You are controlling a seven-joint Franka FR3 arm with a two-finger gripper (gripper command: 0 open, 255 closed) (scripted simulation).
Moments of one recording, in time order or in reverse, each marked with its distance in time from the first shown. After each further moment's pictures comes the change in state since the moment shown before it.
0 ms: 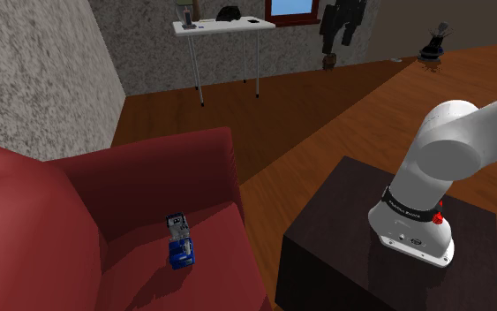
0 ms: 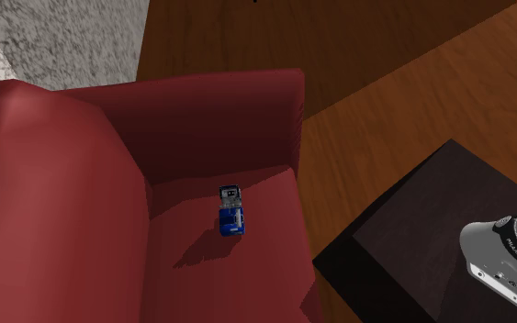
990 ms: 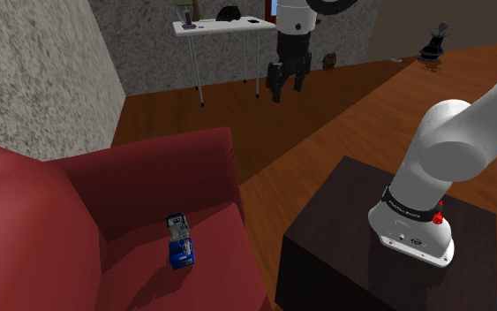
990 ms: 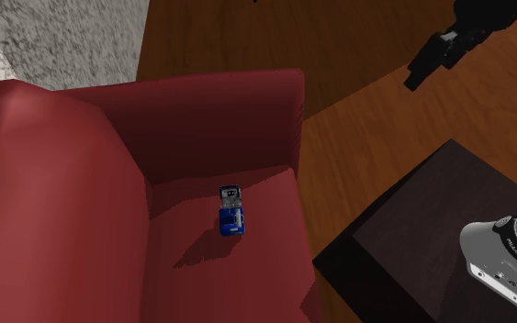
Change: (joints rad) arm 0.067 0.223 0.172 -0.130 0.107 0.334 0.192
